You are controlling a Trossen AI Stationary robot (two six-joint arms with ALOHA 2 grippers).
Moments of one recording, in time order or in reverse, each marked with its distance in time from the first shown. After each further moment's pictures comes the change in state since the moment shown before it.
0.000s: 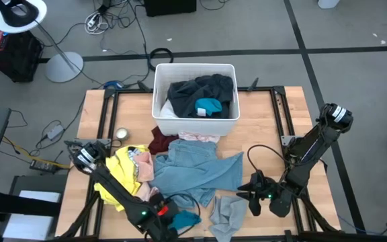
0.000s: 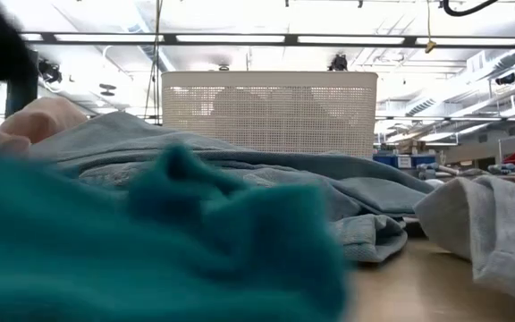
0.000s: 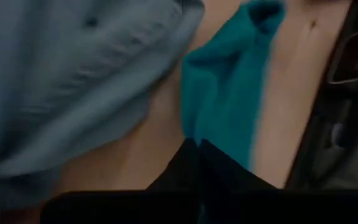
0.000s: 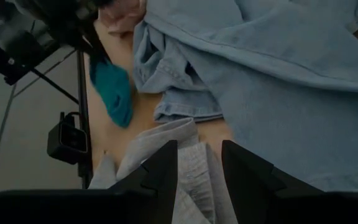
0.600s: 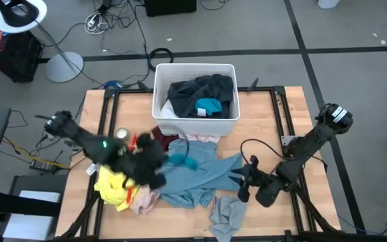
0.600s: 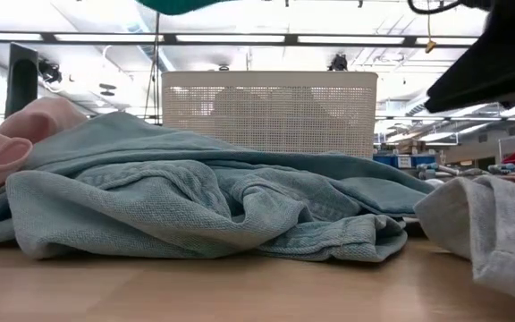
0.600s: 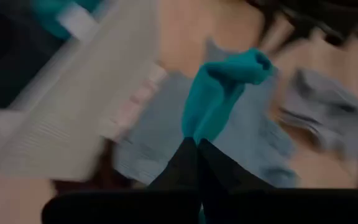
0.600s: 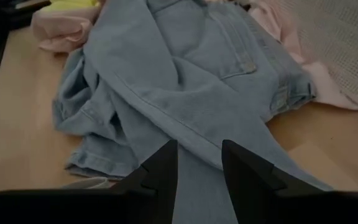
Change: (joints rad) left arm 0.305 -0.547 0.143 -0.428 -0.238 0.509; right arm -0.176 0.010 0.000 -0.037 0.092 -0.316
